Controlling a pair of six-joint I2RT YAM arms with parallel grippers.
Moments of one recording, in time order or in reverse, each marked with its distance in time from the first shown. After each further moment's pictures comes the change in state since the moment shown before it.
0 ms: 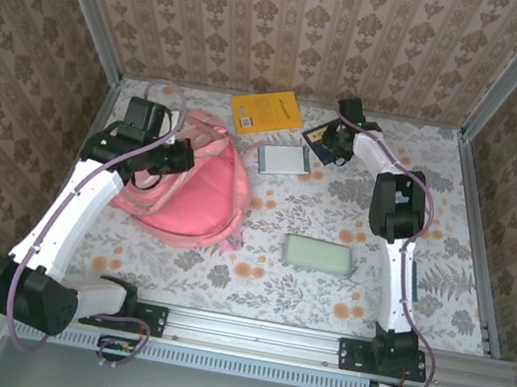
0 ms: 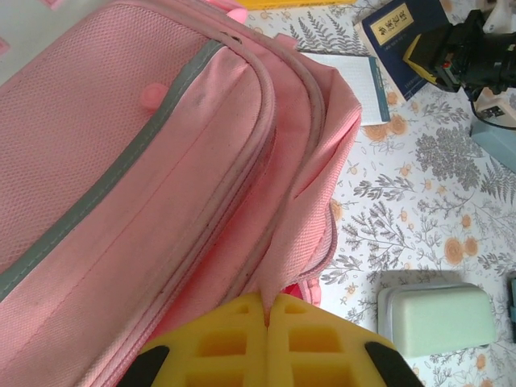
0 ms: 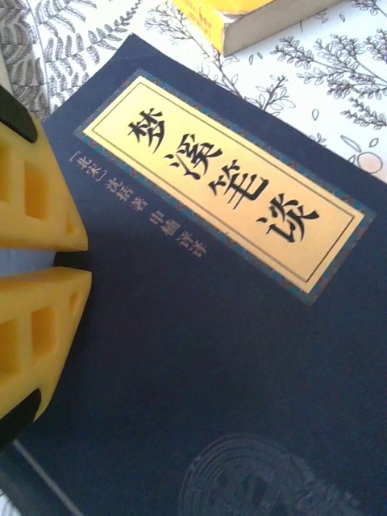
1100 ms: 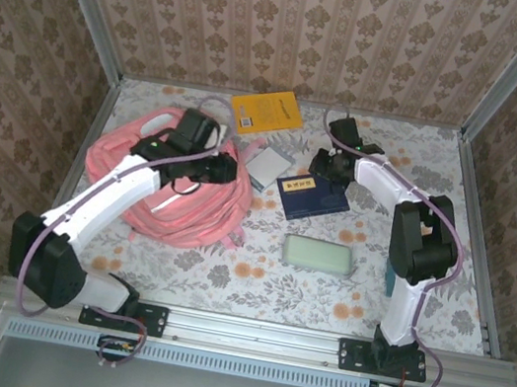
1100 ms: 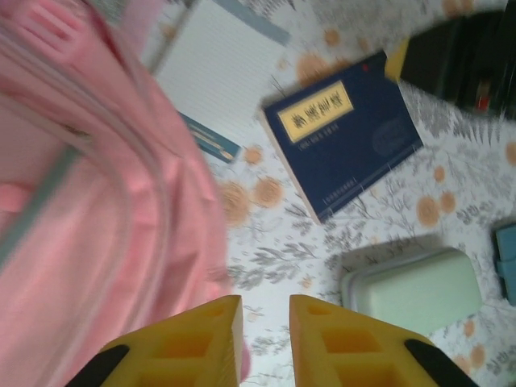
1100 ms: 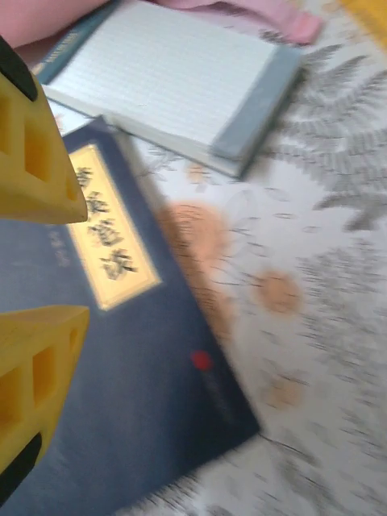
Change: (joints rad) left arm -0.278 0.191 -0.027 0.195 -0.026 -0.066; right arm 0.117 -0.483 -0.529 0.022 0.021 -0.010
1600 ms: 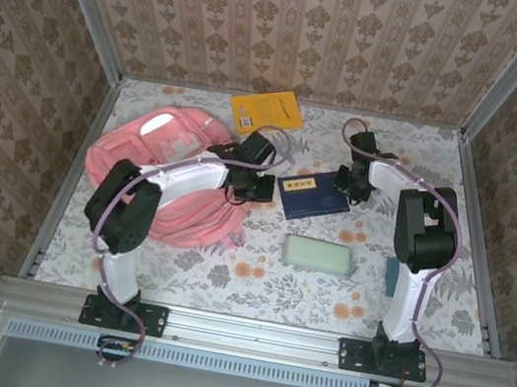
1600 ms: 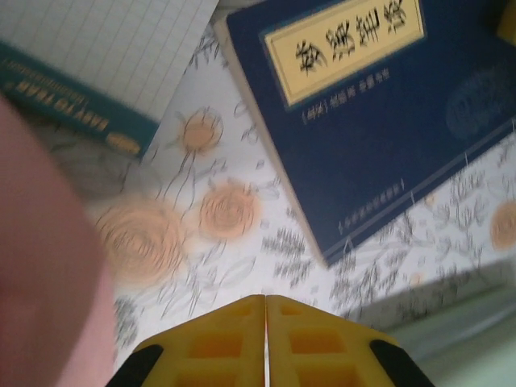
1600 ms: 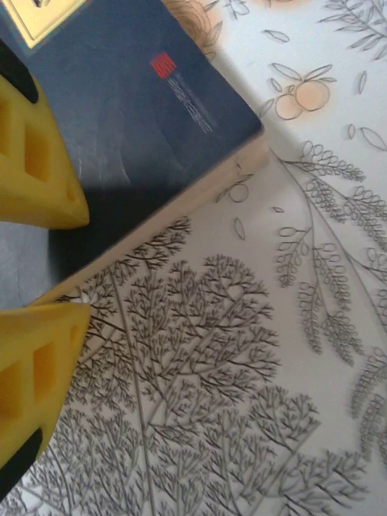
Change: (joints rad) left arm -0.135 0.488 0.145 0.150 -0.002 -0.142; right arm -0.132 0.053 -0.121 -0.007 0.031 -0.055
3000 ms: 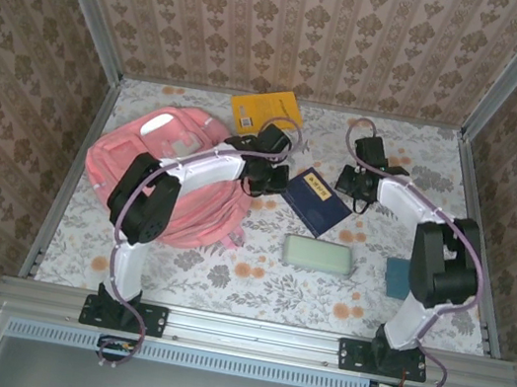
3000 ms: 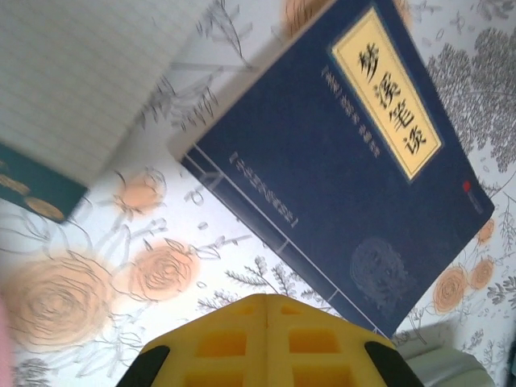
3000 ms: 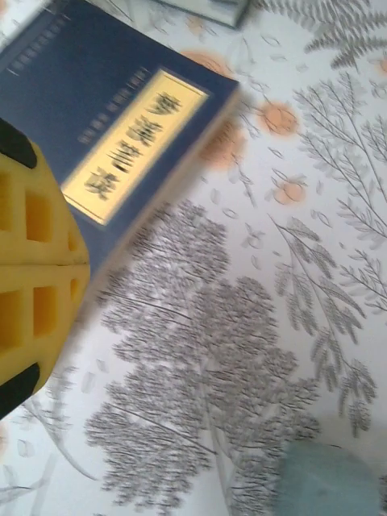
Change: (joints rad) left arm -0.022 0.114 0.153 -0.034 0.003 -0.171; right arm 0.026 -0.235 -0.168 0.100 0.071 -0.003
